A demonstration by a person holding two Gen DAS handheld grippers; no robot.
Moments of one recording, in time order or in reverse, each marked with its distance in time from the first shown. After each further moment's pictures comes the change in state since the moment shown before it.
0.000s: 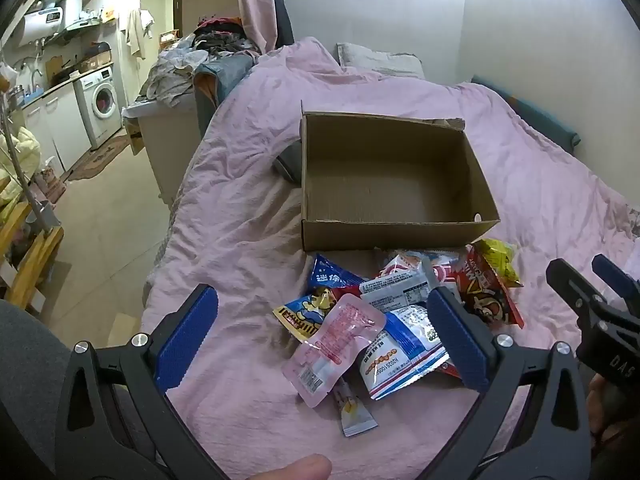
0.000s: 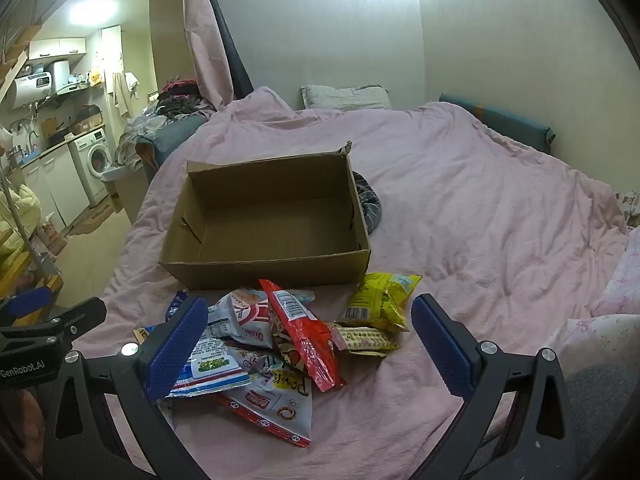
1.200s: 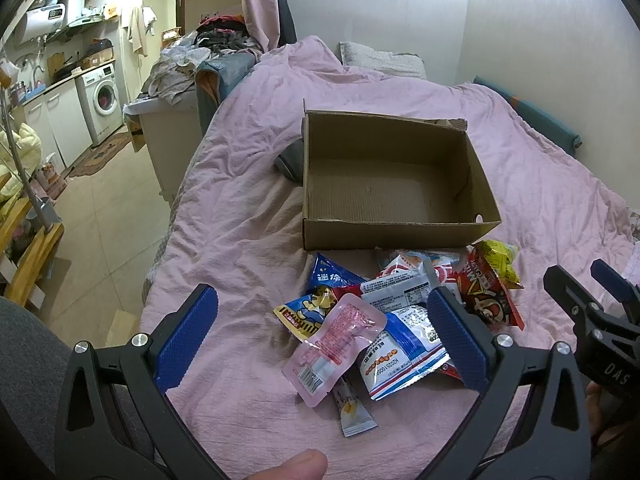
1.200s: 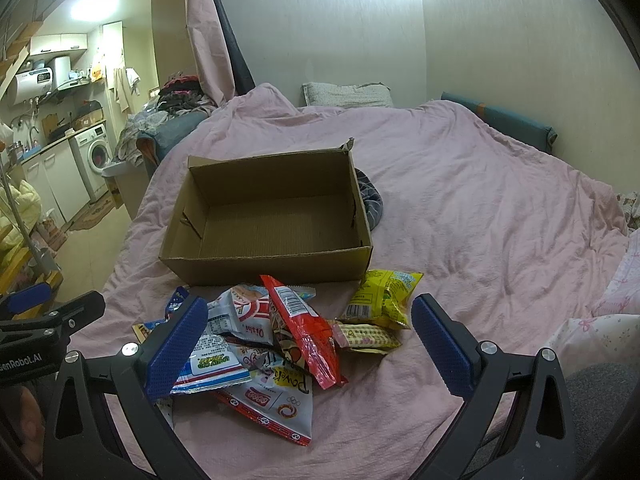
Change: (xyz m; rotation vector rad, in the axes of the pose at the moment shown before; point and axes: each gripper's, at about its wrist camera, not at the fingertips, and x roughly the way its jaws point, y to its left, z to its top) left arm 0.000 0.000 0.000 0.002 0.004 -0.002; right arm 0.003 0.002 -0.002 -0.007 0.011 -0.007
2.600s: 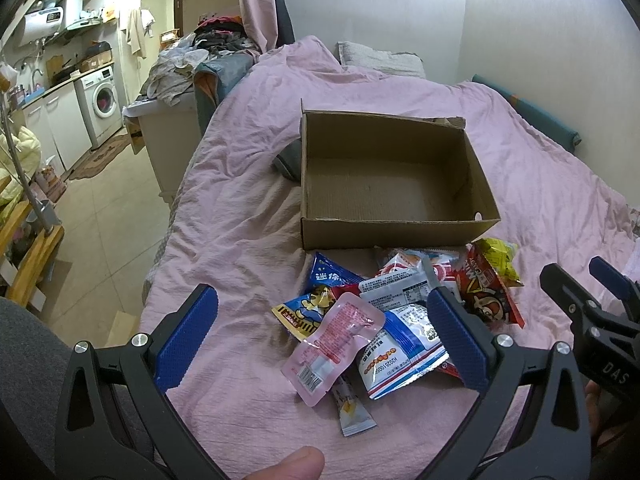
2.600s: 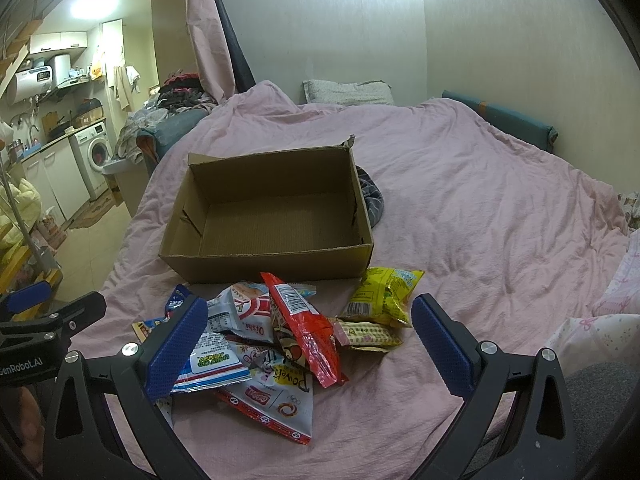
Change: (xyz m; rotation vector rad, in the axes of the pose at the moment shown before) left arm 0.001 0.001 -0.004 0.003 -0.001 -0.003; right arm 0.002 0.002 -0.001 -0.003 0.007 0.000
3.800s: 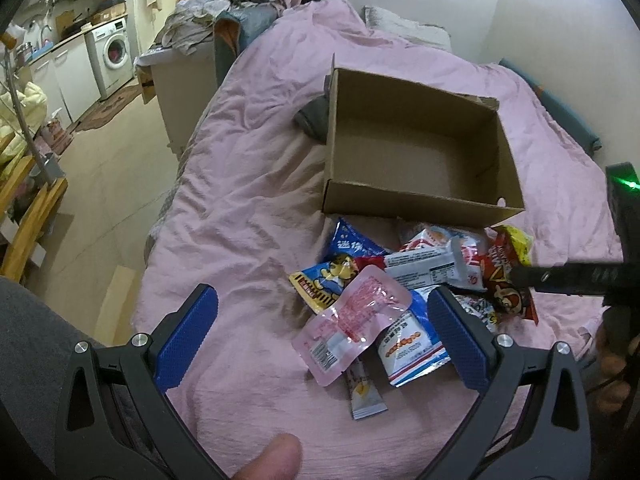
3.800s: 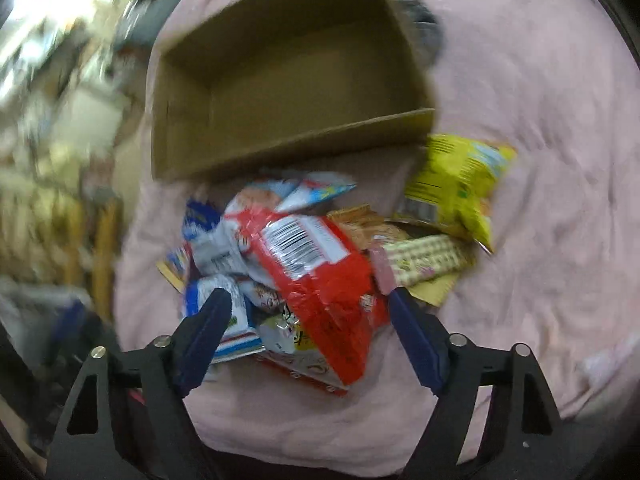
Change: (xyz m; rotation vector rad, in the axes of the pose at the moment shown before) left arm 0.025 0.021 0.001 -0.100 0.172 0.027; right arm 0.127 -0.015 0.020 0.032 0.726 0.298
